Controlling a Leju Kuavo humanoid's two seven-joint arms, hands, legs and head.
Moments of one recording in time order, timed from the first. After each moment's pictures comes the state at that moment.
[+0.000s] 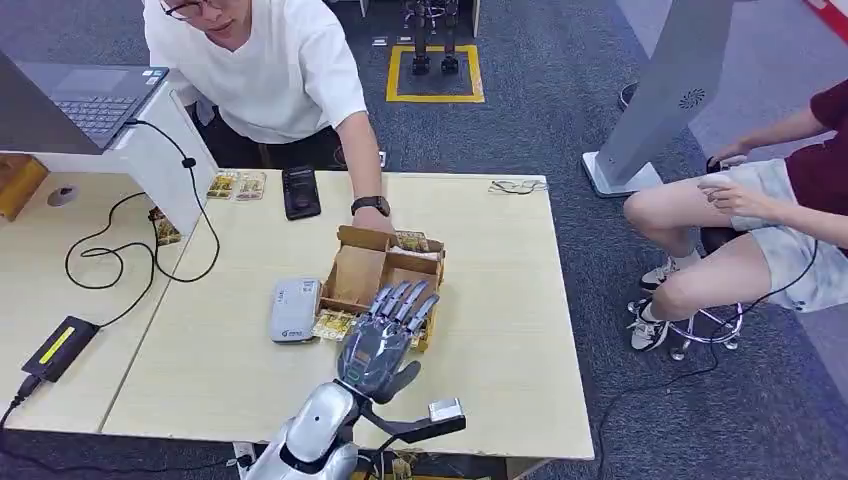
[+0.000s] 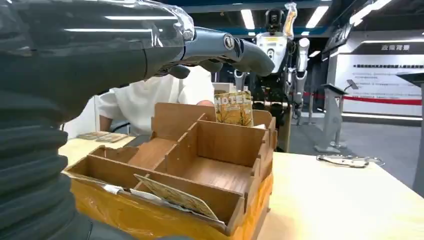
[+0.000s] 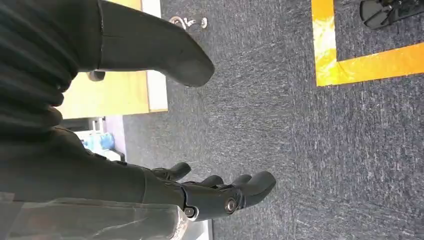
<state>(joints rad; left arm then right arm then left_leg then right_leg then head) -0.17 -0.26 -0.44 -1.16 -1.50 0.39 -0.04 -0.05 0.34 -1.39 -0.85 1.53 0.10 0.14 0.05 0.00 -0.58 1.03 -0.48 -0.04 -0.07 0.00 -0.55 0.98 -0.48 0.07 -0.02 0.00</state>
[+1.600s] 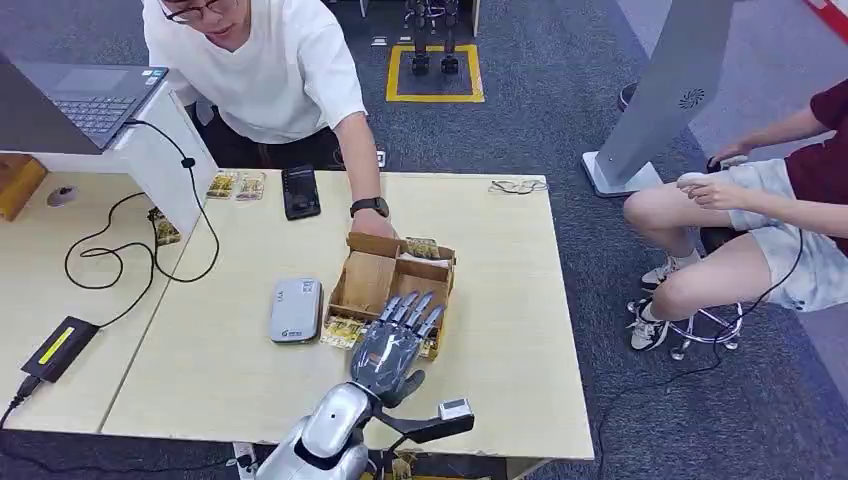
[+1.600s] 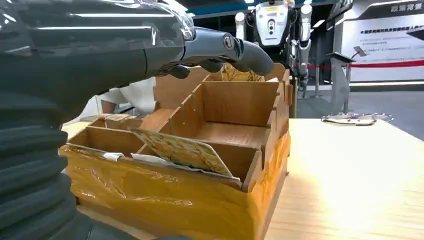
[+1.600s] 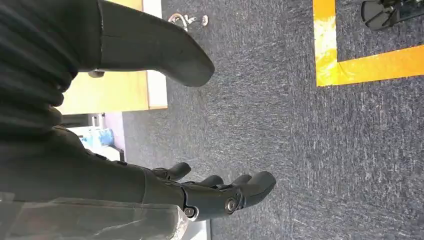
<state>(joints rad) -0.23 -0.27 -0.47 -1.00 -1.51 0.38 0.04 -0.05 0.34 -1.39 -0.85 1.55 0.10 0.13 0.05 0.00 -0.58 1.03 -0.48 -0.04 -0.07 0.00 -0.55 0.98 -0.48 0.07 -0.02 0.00</state>
